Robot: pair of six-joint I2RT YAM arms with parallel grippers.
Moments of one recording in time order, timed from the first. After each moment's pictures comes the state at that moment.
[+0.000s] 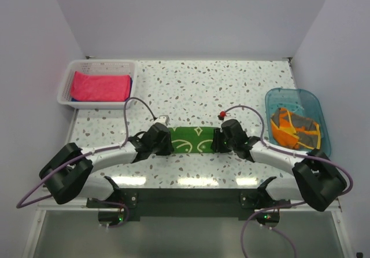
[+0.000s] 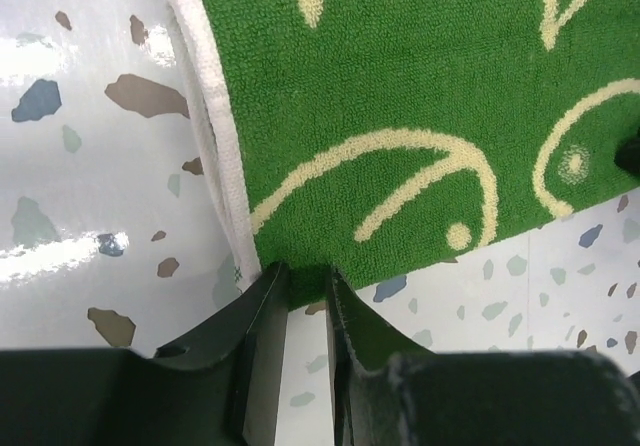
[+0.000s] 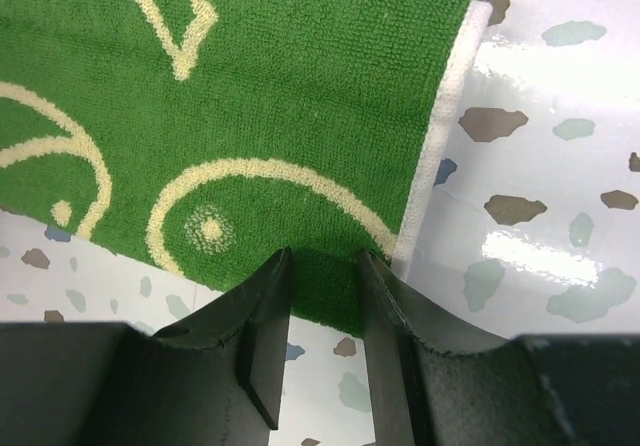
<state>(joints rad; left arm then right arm) -0.78 1.36 0.55 -0.07 -0.11 -0.71 0.63 1.29 0.50 -0.07 0.03 0.51</state>
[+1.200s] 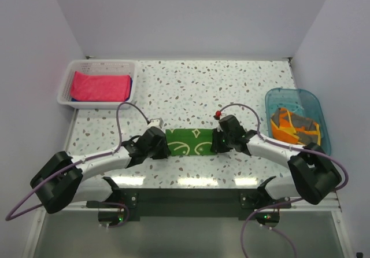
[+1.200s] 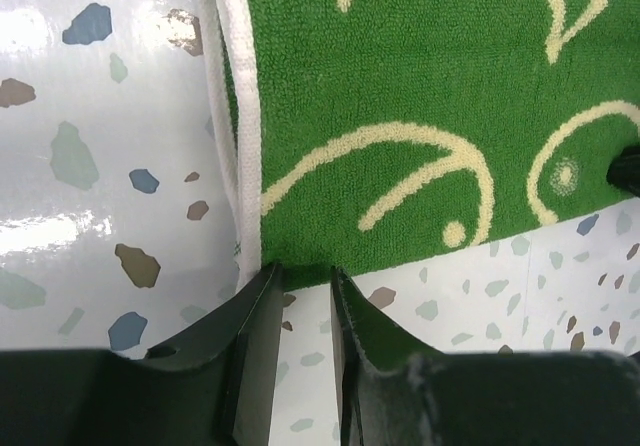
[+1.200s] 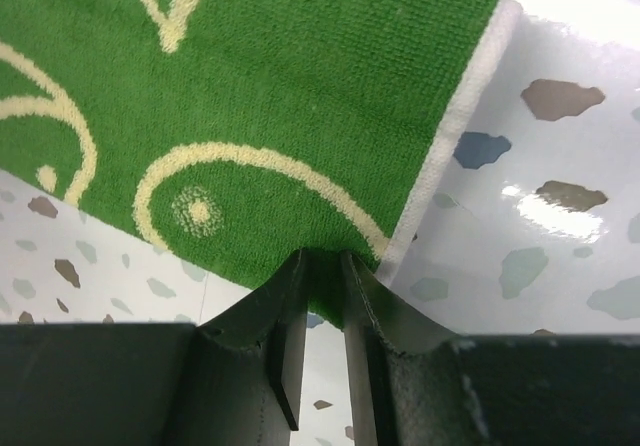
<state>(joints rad) -0.79 1.24 0.49 -0.12 -0.13 -0.80 0.62 1.35 0.58 -0.21 -0.09 0.45</state>
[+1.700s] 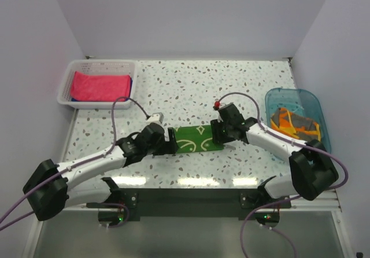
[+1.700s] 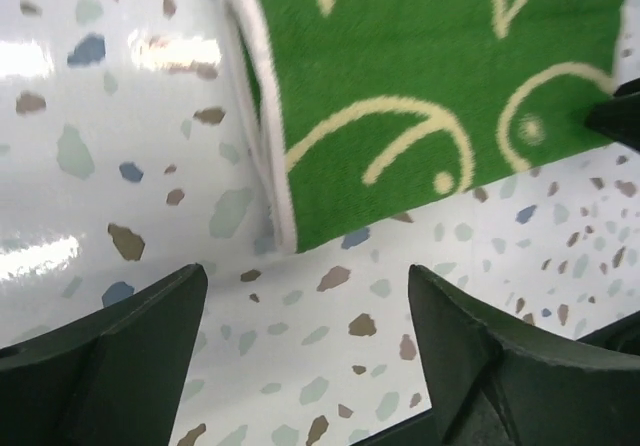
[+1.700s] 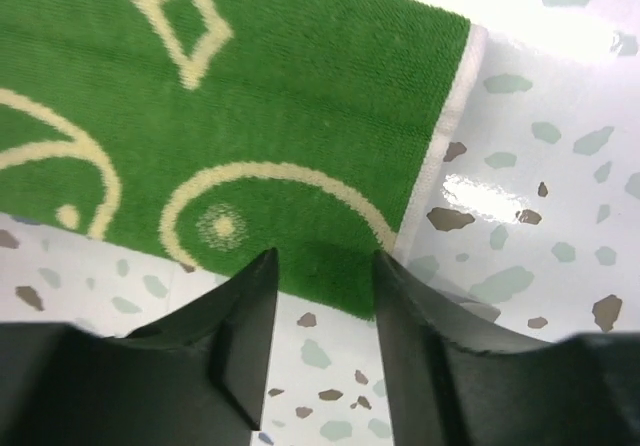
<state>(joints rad) -0.83 1.14 0.55 -0.25 -0.17 -0.82 0.56 1.40 0.75 -0.39 -0.01 0.35</state>
